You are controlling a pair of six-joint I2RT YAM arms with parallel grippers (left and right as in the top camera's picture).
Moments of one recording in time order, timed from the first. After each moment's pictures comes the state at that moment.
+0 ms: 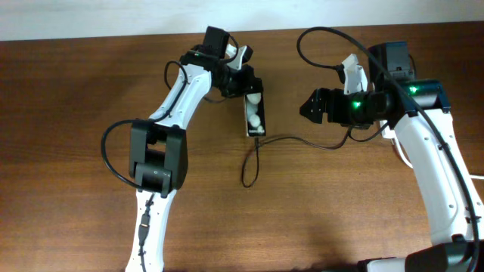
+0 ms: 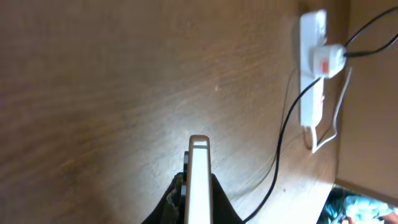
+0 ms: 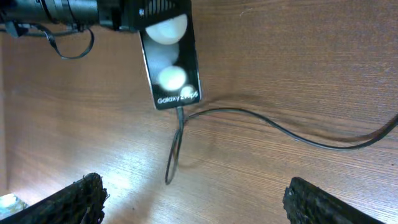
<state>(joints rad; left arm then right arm) -0.32 2.50 2.19 -0.78 0.72 -0.33 0.05 1.55 1.50 -1.08 -0.48 0.18</state>
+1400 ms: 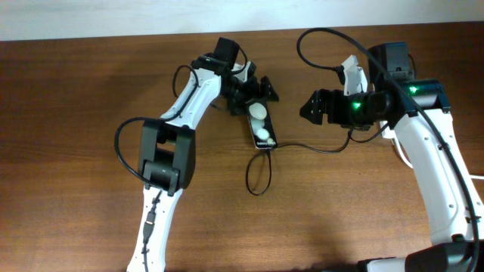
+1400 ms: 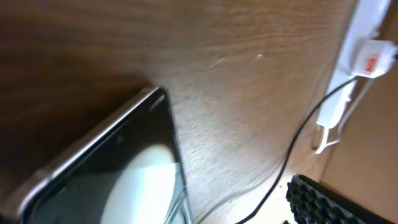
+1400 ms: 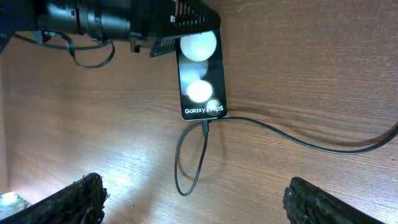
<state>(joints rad) -0.36 2.57 2.21 -0.92 0.70 -0.47 0.05 1.55 1.50 -1.09 -0.48 0.18</state>
